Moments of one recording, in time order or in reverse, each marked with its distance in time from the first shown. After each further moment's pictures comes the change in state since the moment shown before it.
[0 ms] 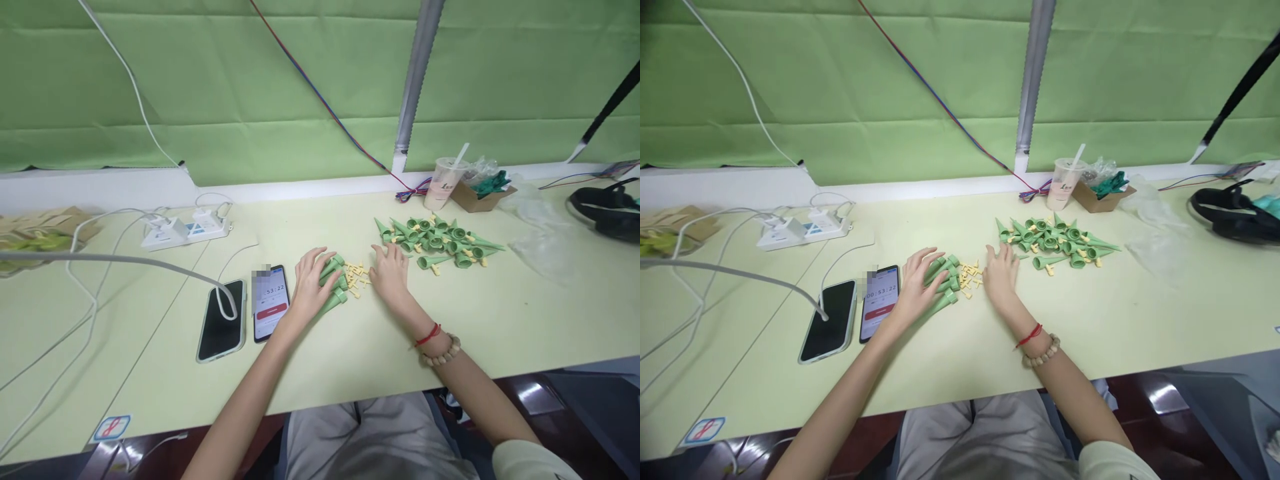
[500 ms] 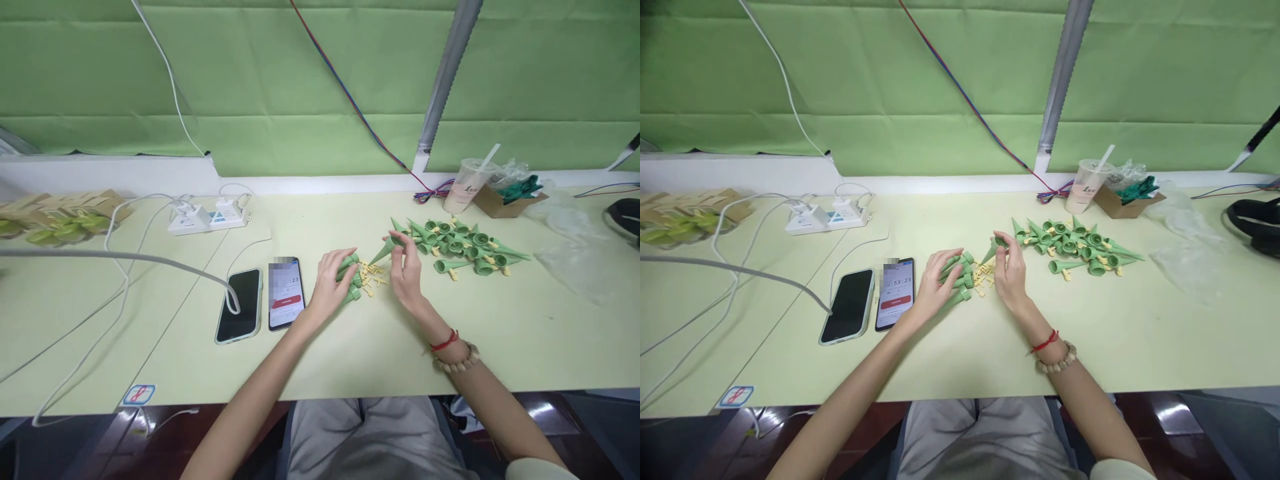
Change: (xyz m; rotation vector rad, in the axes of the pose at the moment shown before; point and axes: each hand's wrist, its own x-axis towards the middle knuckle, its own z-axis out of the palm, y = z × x) left_hand -0.003 0.016 0.001 -0.245 0.066 -0.071; right_hand -0.004 -0.009 -0.012 0.823 0.333 -0.165
